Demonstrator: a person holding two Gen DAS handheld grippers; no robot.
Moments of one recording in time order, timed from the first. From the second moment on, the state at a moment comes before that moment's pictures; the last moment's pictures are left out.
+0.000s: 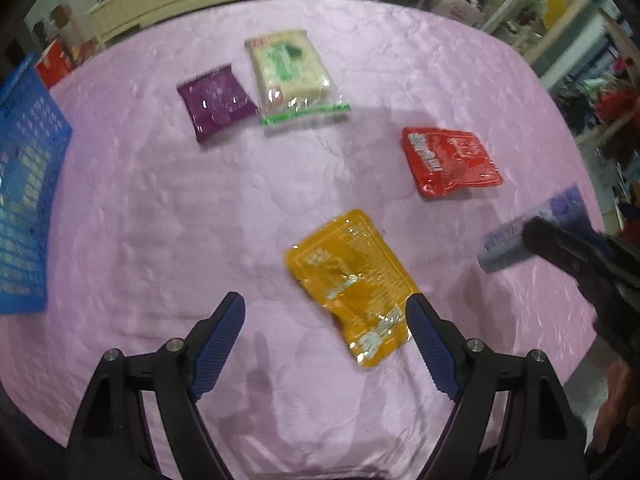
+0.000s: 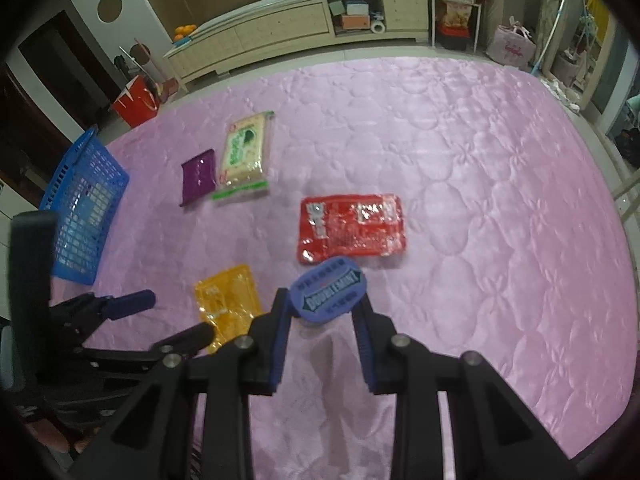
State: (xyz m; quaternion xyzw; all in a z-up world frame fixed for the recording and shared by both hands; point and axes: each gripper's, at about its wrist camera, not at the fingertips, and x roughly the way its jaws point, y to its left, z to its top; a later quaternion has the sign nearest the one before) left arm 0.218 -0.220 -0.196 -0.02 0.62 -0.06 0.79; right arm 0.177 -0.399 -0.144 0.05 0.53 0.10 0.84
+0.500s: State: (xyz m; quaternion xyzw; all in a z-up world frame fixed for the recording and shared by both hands) left arm 0.231 -0.250 -0.228 -0.01 0.61 0.01 0.79; right arm 0.175 -0.410 -0.164 0.06 0.54 0.12 0.83
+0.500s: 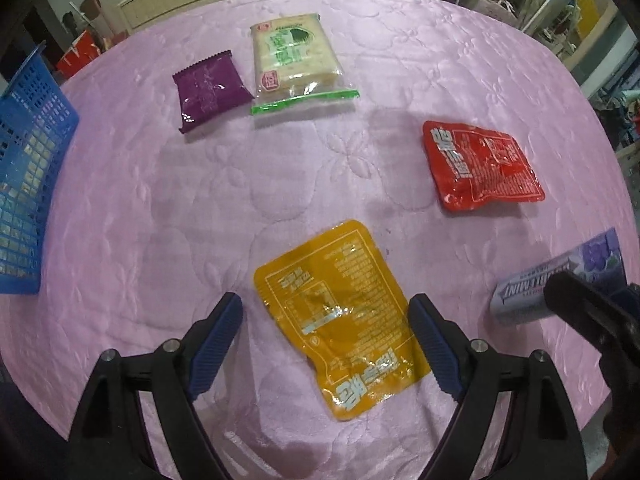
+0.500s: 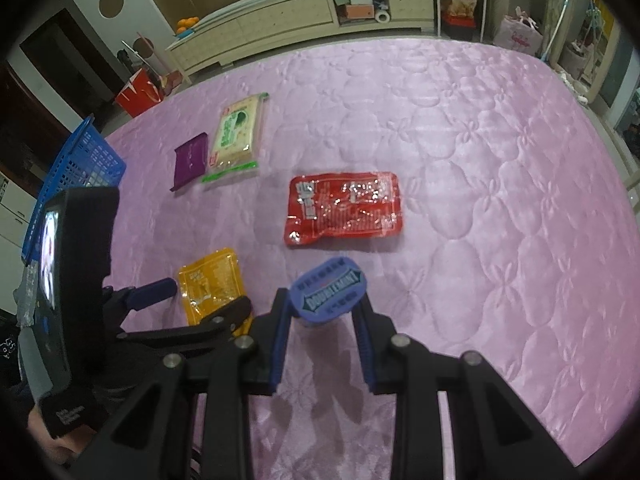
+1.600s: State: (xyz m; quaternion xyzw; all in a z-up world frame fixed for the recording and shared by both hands) left arm 0.198 -0.235 -0.175 -0.05 0.57 -0.11 0.81; right arm 0.153 -0.386 -0.136 0.07 0.53 0.11 0.84
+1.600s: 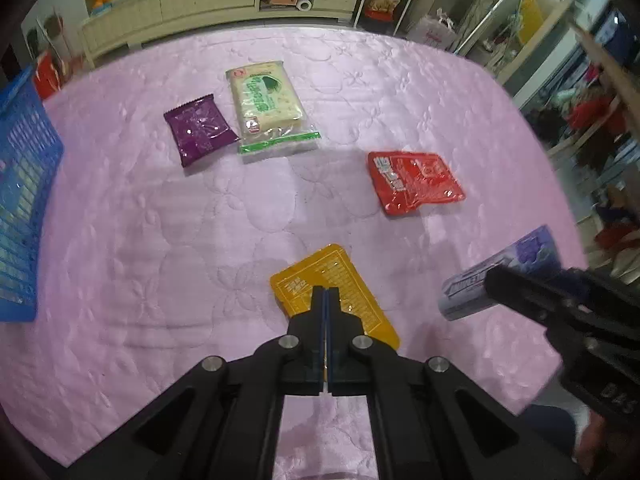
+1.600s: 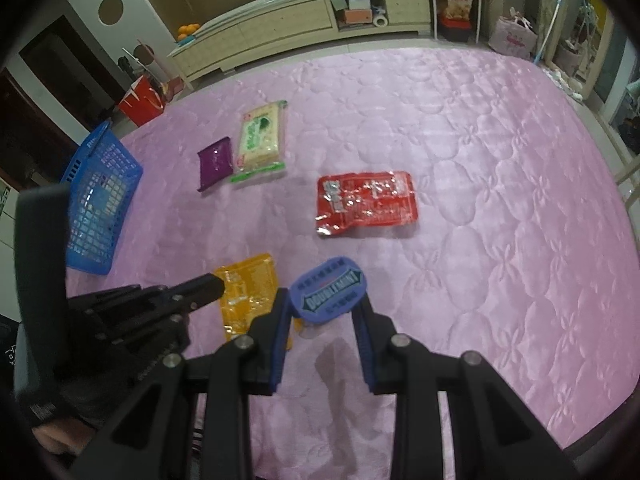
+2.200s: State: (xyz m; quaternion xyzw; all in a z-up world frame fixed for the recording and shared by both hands) left arm 0.206 -0.219 -0.202 -0.08 0.62 -0.10 0.77; right arm 0.153 -0.383 -0.135 0.06 0.54 0.09 0.84
